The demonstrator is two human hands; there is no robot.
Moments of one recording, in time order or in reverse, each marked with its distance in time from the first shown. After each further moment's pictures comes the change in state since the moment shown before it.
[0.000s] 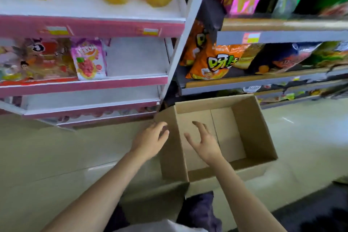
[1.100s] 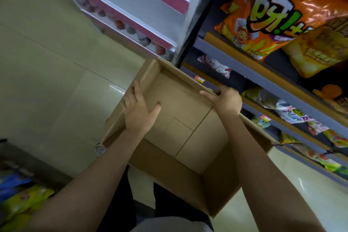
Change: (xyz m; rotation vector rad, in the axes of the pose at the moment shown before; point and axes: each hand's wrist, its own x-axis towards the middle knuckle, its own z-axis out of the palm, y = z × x) left_hand 0.026 0.106 0.207 -0.329 0.560 -0.902; right_hand 0.202 0.131 -0.058 -0.484 -0.142 -0.385
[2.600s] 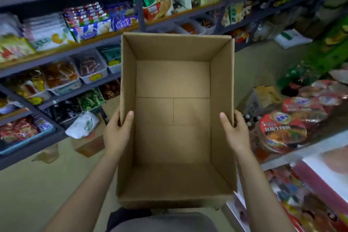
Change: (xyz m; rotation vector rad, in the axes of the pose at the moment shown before) left_hand 0.429 -0.359 -0.757 -0.747 0.774 -0.208; right_hand 0.135 -0.970 -0.079 0.779 -0.082 -0.568
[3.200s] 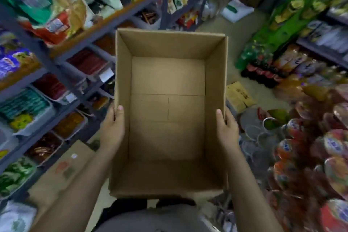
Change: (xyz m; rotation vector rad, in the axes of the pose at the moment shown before) left_hand 0.375 0.094 0.305 0.188 -0.346 -0.052; right_hand 0.362 0.010 0.045 -0.040 0.336 0.307
